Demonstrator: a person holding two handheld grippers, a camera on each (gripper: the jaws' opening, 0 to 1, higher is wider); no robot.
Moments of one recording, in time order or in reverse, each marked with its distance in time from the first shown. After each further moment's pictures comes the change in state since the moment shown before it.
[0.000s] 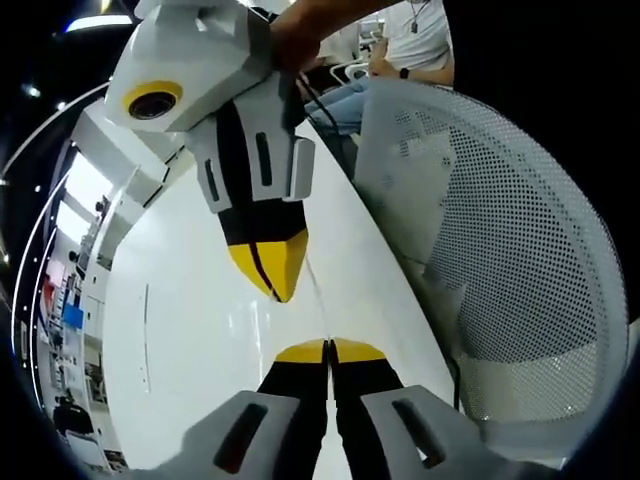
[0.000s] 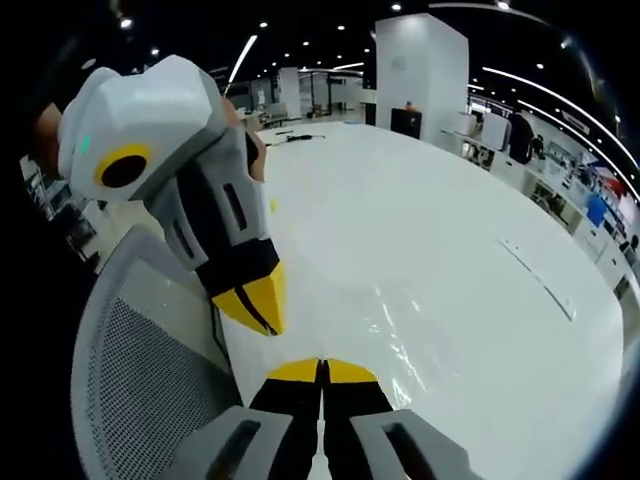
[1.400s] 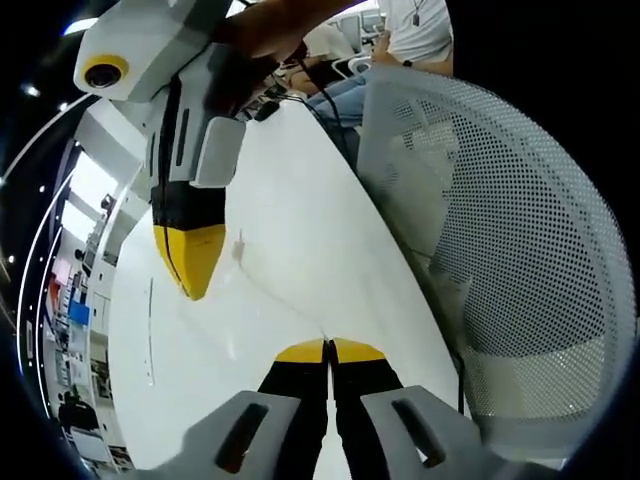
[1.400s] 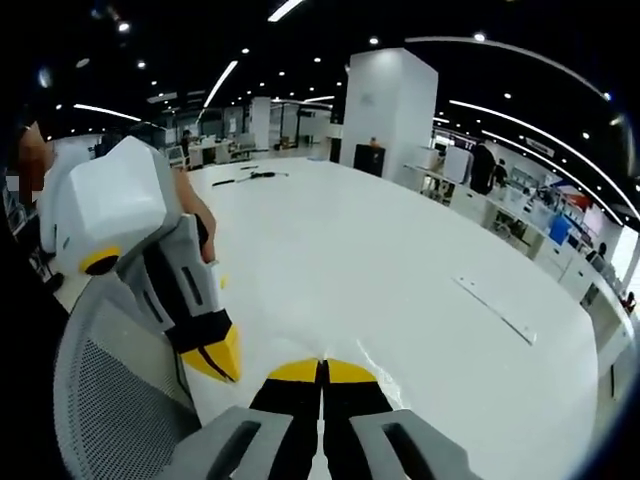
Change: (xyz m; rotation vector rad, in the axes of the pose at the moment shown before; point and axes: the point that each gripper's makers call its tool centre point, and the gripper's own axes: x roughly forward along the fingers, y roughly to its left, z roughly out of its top) left arm 0.000 0.001 -0.010 0.001 0.024 0.037; right arm -0.015 -0.040 0.046 -0.003 -0.165 -0.196
